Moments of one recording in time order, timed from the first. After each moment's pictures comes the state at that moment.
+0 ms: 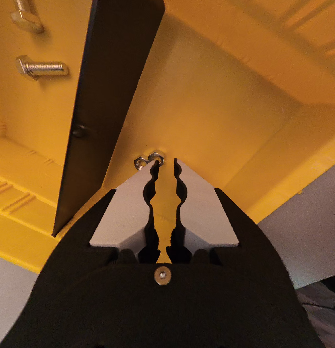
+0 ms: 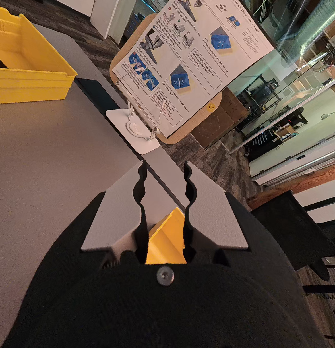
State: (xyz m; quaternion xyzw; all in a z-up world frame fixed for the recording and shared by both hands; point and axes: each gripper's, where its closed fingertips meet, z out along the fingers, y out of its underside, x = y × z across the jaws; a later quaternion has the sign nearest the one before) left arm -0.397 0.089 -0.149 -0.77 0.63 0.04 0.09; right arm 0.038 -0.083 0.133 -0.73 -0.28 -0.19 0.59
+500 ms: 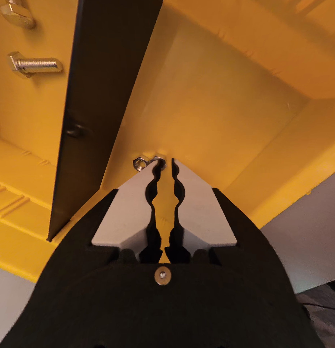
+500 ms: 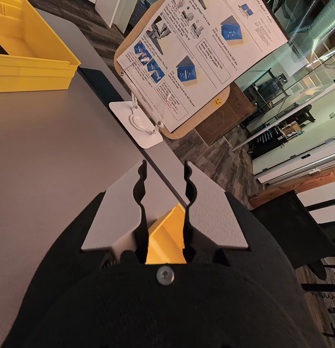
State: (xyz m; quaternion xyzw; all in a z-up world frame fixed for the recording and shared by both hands) left arm -0.399 0.089 -0.155 -0.77 0.64 0.03 0.09; right arm 0.038 -0.080 0.123 -0.74 -0.30 -0.19 0.57
